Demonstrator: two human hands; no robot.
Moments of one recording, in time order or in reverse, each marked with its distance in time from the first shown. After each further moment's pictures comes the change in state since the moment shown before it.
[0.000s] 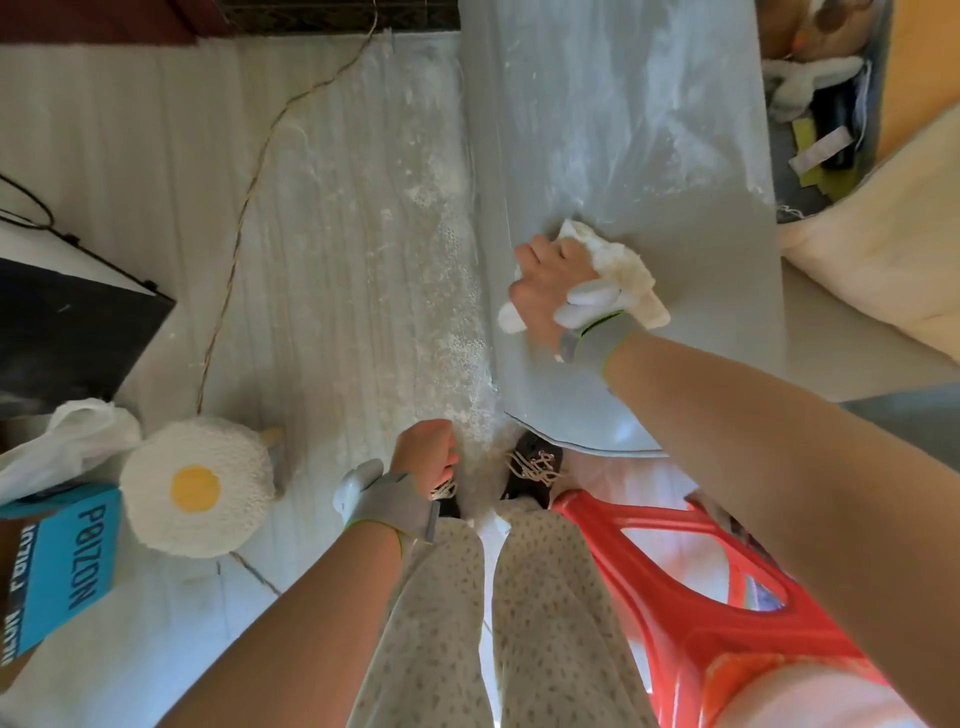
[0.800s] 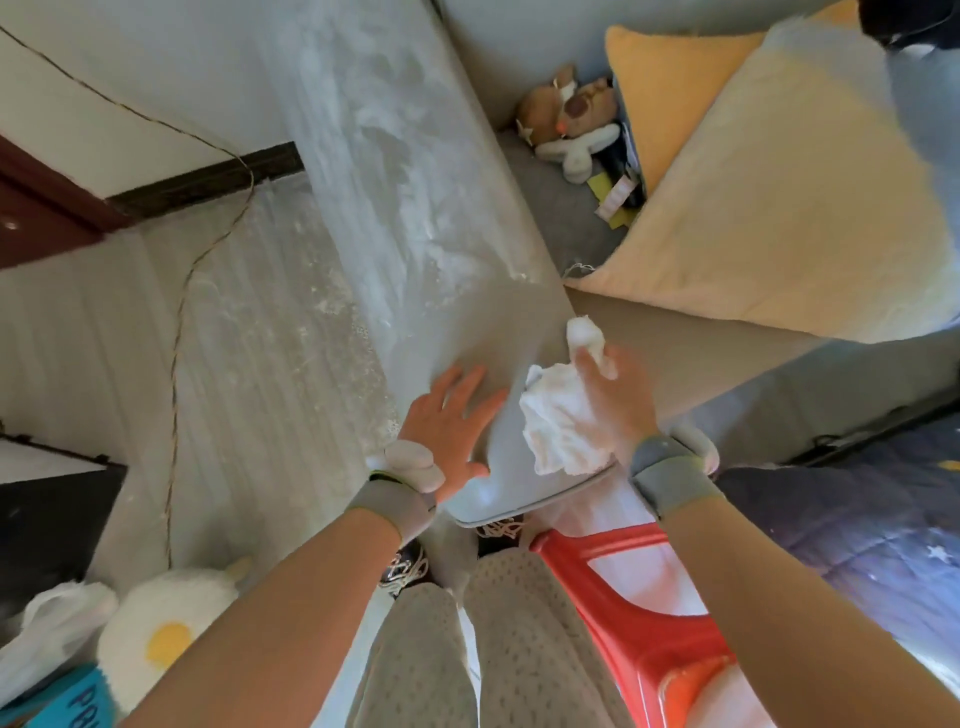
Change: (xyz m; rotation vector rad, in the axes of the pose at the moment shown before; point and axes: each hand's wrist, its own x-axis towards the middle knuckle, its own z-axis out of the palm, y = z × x) left_hand -0.052 0.092 0.169 1.949 -0.008 1.016; right_hand -0.163 0.142 0.037 1.442 0.200 1.162
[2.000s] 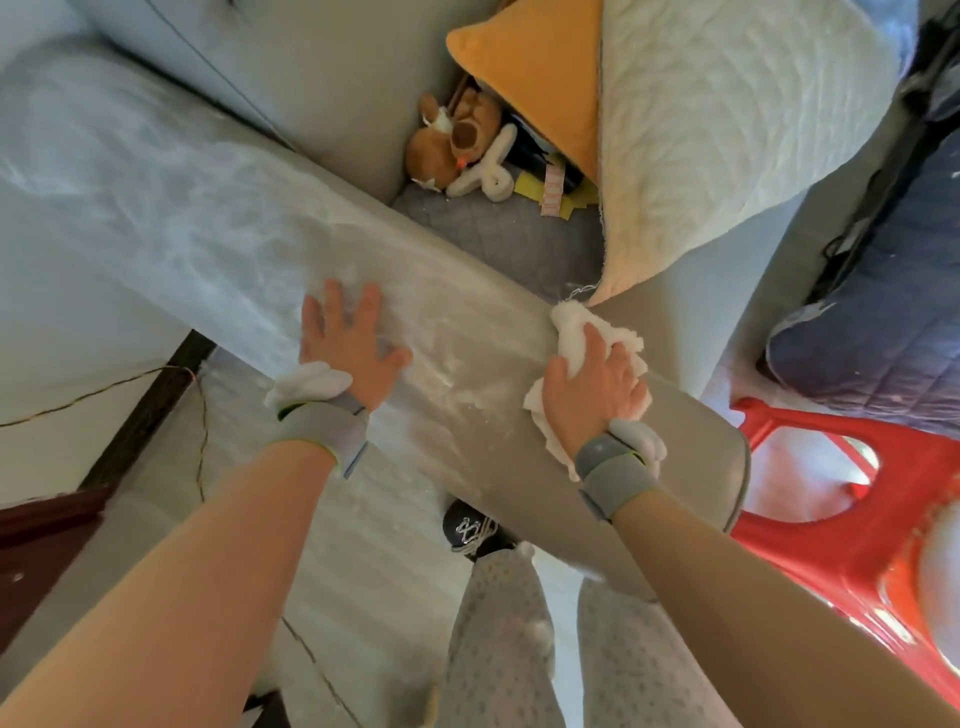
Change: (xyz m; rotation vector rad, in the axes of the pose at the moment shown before) left_hand 0.176 -0.170 -0.175 0.088 0.068 -0.072; right_hand 0.037 -0.122 0.096 -0.001 0.405 0.381
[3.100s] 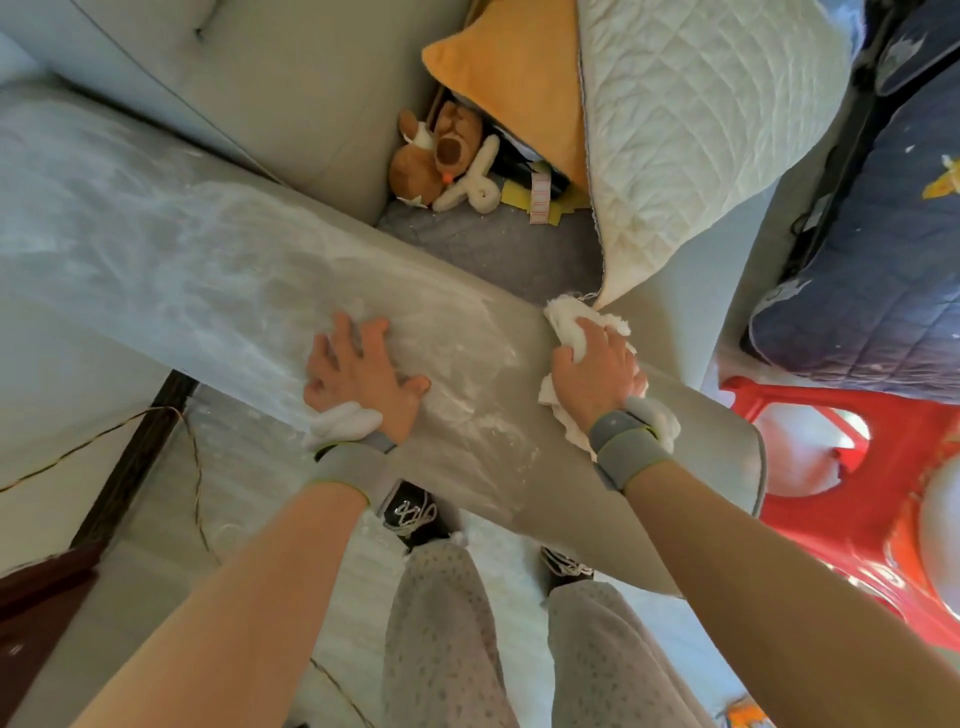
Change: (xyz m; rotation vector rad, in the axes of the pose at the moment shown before) left_hand 0.001 0.004 0.005 -0.130 0.110 -0.020; right_hand 0.024 -0.023 -0.001 0.019 -0.043 0.043
